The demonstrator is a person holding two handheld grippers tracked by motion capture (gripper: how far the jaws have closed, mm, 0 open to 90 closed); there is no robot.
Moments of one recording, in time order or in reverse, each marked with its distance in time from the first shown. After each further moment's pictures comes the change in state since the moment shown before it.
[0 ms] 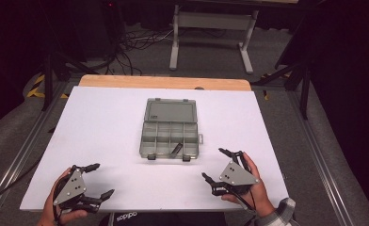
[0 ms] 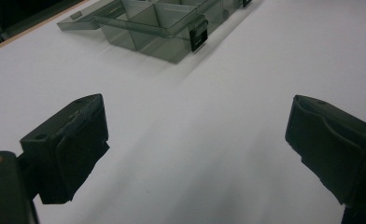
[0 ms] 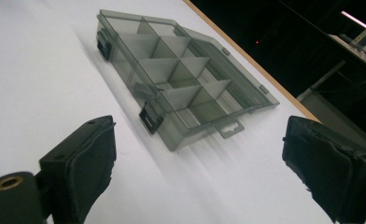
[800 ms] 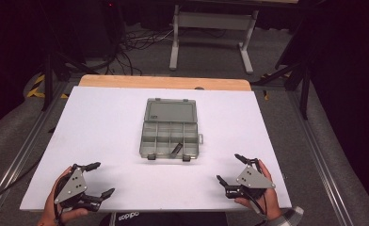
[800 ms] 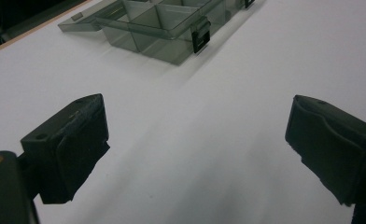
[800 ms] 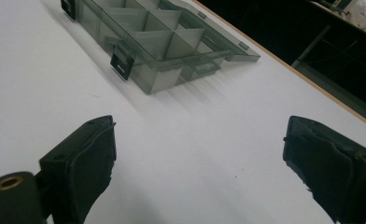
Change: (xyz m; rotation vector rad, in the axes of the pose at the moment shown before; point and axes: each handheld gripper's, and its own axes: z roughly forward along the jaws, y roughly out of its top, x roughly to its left) left arm 0.002 0.001 0.003 -0.004 0.002 0.003; right arm -0.010 -0.053 -0.015 0.026 -0.057 0.116
